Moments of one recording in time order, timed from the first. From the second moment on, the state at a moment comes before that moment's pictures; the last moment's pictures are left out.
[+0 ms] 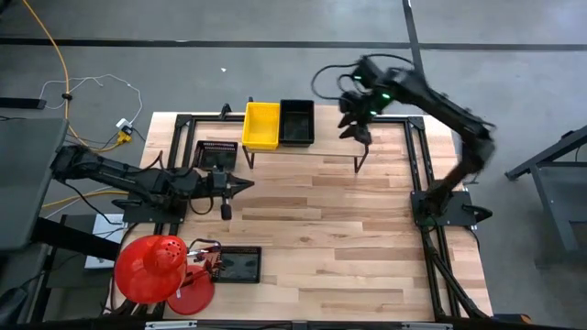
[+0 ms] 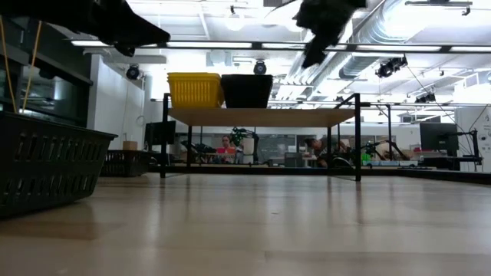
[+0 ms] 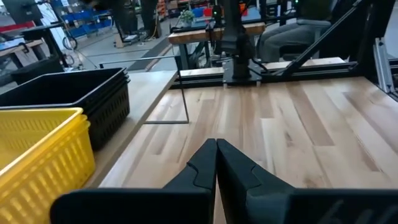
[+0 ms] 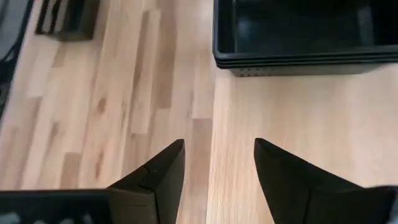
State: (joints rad) left arm -0.06 0.78 0.40 0.19 -0.37 0.09; right arm -0.67 1.63 1.73 -1.24 -0.51 -0.56
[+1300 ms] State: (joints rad) left arm 0.07 0.78 0.40 0.34 -0.18 0.08; right arm -0.42 0.84 0.52 0.14 -0.37 -0.13
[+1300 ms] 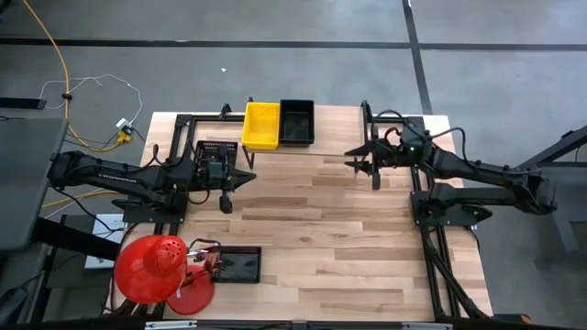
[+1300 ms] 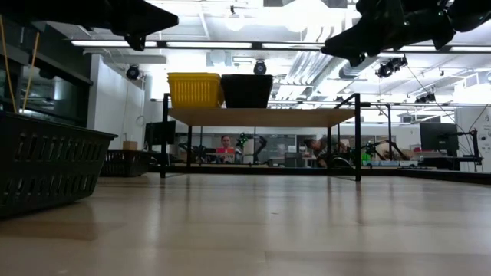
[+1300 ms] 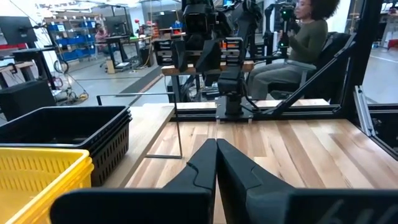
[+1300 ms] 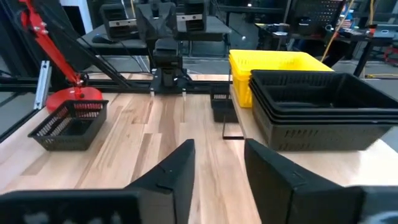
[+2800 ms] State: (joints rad) left arm -0.03 0.79 0.40 0.21 0.05 -0.11; right arm -0.23 0.85 0.52 0.13 -0.21 0.03
